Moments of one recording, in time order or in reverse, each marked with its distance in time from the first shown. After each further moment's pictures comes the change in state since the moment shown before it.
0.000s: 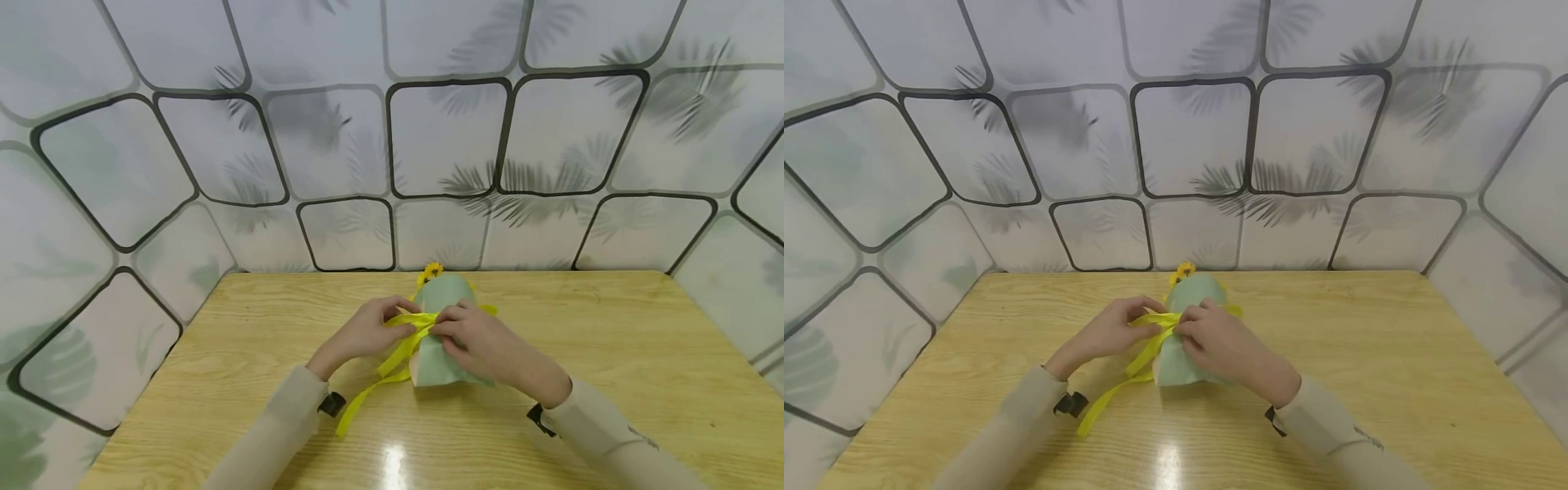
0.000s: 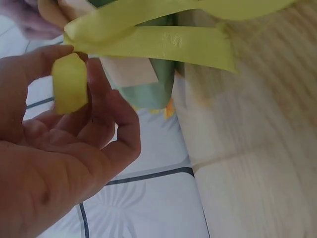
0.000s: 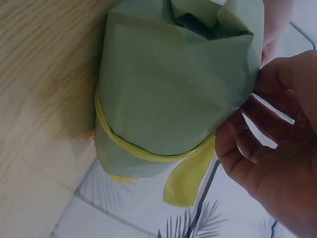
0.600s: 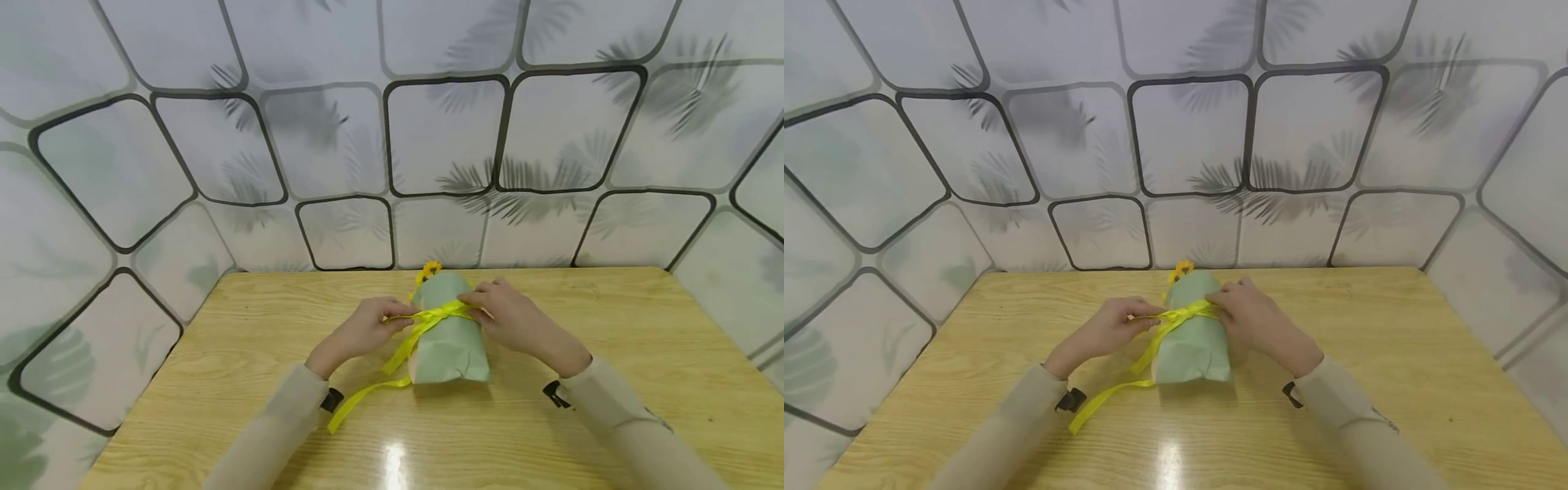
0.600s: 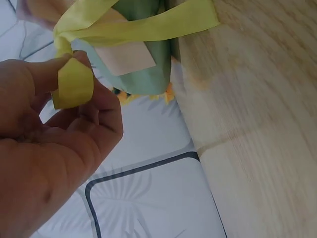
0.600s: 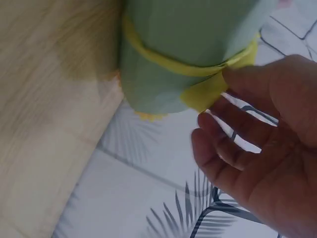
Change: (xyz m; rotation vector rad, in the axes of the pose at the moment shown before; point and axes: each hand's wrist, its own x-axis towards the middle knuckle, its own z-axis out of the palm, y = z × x) left_hand -0.002 -0.001 -0.004 0.149 0.017 0.181; right_hand -0.009 0.040 -0.018 -0.055 -0.005 0.217
